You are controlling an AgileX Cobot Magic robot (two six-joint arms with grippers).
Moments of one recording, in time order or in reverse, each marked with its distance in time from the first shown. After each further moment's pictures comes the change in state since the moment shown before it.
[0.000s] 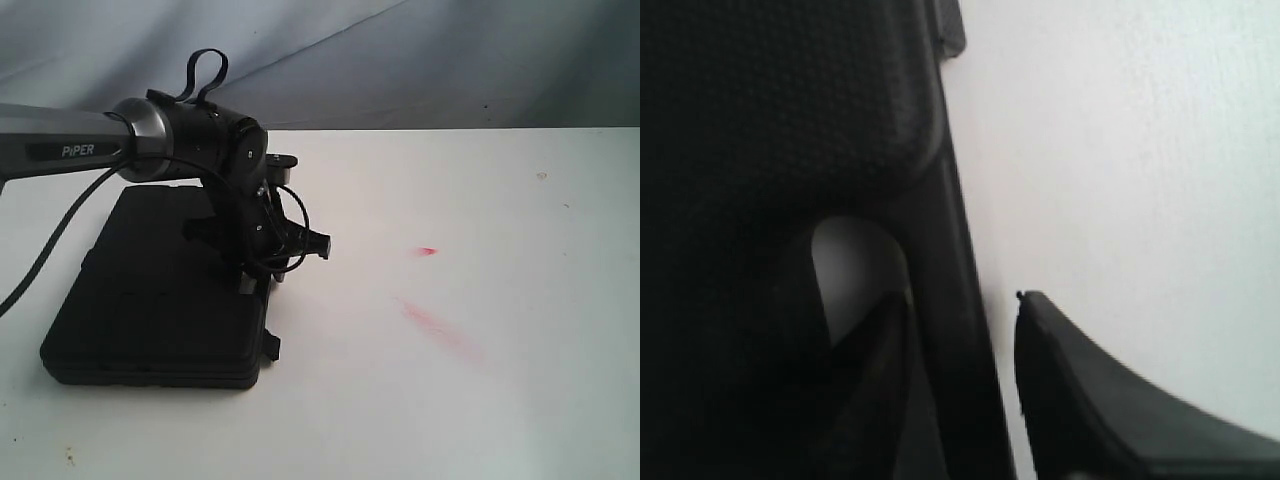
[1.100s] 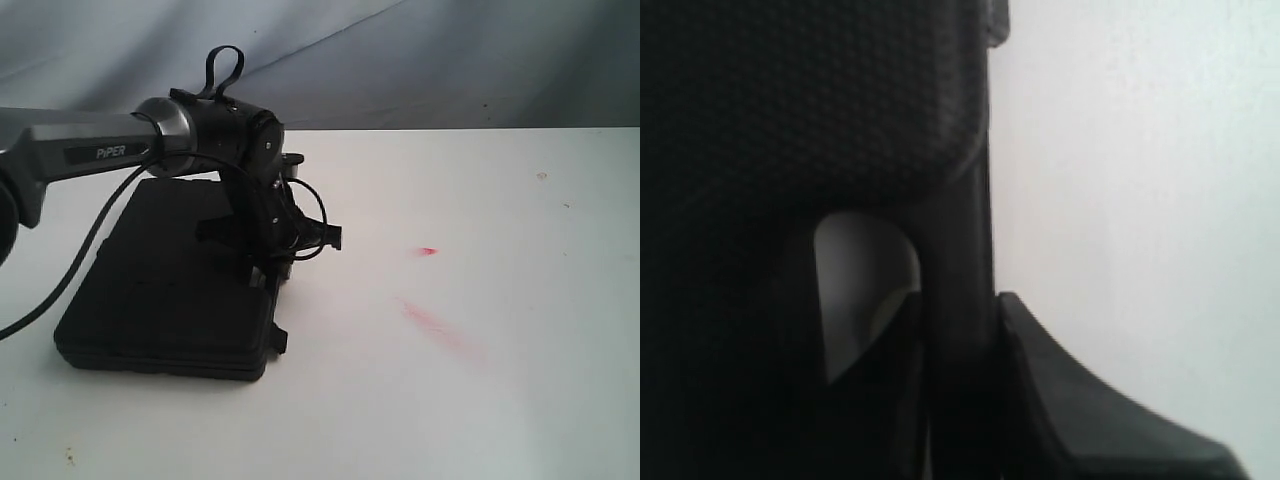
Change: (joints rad) left arm -0.010 0.086 -0.150 -0.025 0.098 -0.075; right arm 0.000 0.000 0.000 0.000 0.000 0.000
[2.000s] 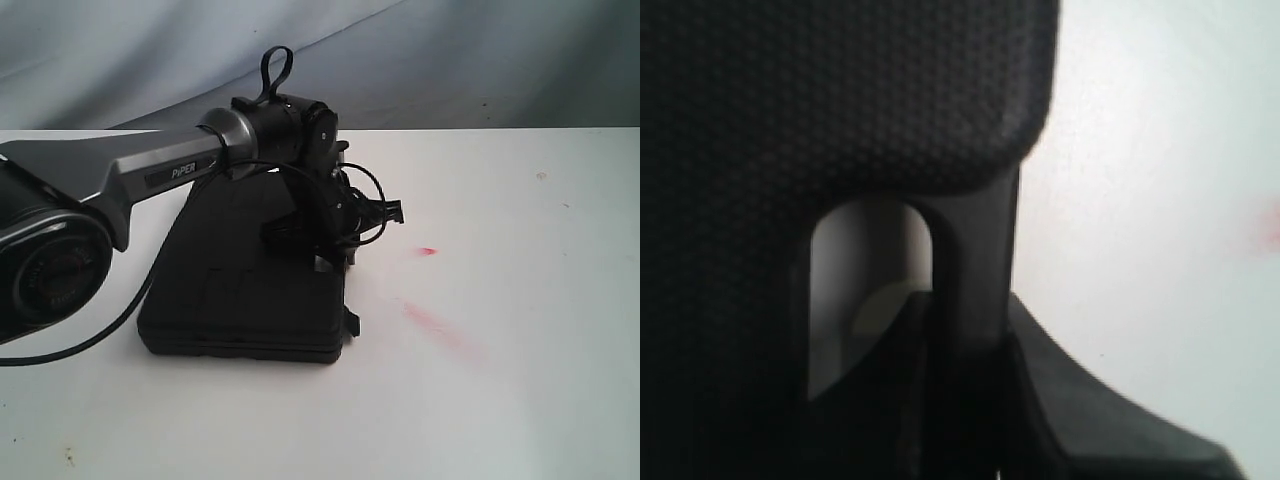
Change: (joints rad) left arm -0.062 0.159 -0.290 -0.127 0.041 -0.160; right arm 0.000 0.000 0.000 0.000 0.000 0.000
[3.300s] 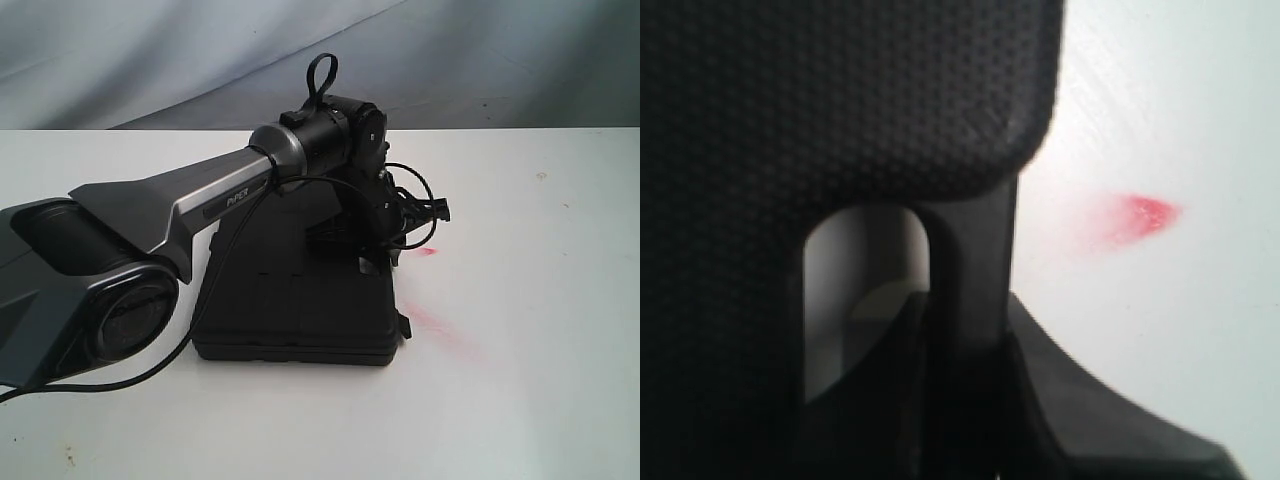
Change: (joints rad) left arm -0.067 0.168 -0.318 -0.031 0.137 -0.087; right arm 0.000 0.000 0.000 -0.032 0.015 0.000
